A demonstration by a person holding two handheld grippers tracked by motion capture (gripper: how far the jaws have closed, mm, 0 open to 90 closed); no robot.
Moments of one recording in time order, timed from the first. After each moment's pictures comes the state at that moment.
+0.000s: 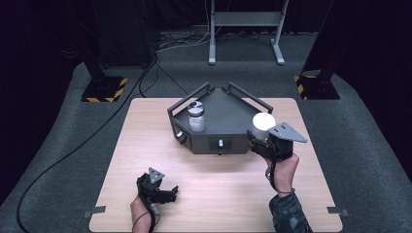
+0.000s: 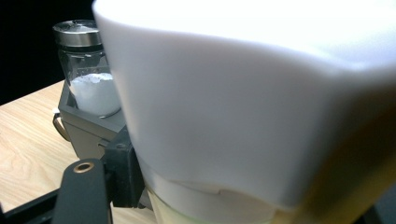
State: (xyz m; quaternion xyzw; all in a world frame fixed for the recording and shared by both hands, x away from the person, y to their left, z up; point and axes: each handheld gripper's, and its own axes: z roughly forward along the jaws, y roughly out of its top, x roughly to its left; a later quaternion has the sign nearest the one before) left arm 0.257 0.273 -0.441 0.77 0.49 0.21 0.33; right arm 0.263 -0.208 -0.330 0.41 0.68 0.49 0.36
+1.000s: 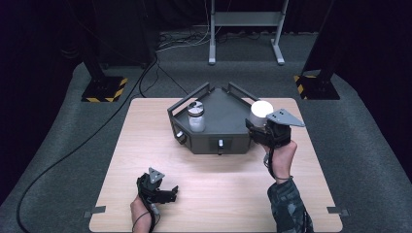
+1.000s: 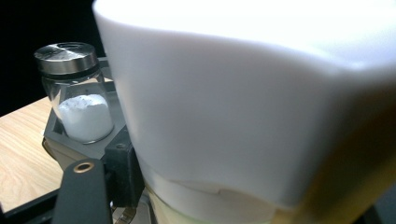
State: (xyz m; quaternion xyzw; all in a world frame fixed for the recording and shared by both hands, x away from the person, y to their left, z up) left arm 0.257 0.273 -0.441 0.77 0.49 0.21 0.33; right arm 0.296 -0.205 -0.312 0.41 0.68 0.49 0.35
